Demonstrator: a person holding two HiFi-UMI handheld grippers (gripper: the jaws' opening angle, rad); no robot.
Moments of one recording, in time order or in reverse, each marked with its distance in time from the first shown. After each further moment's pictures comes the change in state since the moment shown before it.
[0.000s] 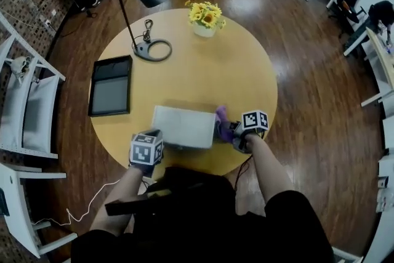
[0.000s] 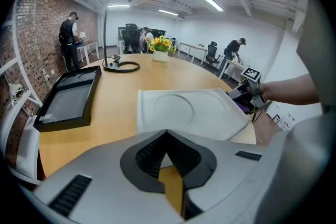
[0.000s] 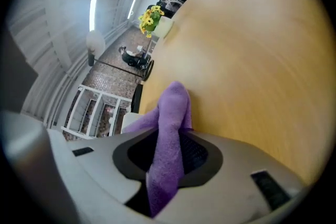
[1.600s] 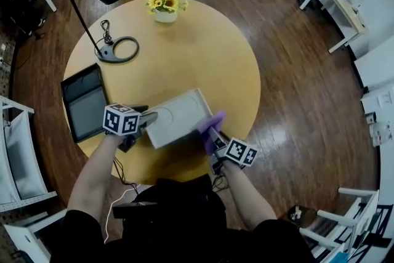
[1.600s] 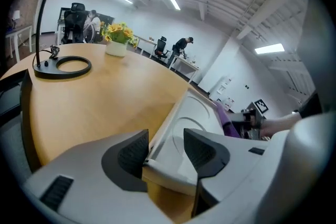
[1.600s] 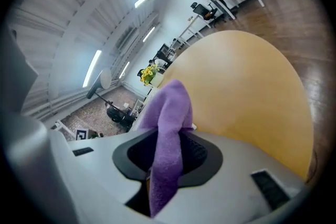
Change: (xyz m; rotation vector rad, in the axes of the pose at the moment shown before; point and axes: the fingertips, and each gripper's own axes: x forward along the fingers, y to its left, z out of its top) left arm 0.059 0.011 0.049 0.179 0.091 -0.650; right arm -0.022 0.068 -0.093 0.153 -0.772 -0.193
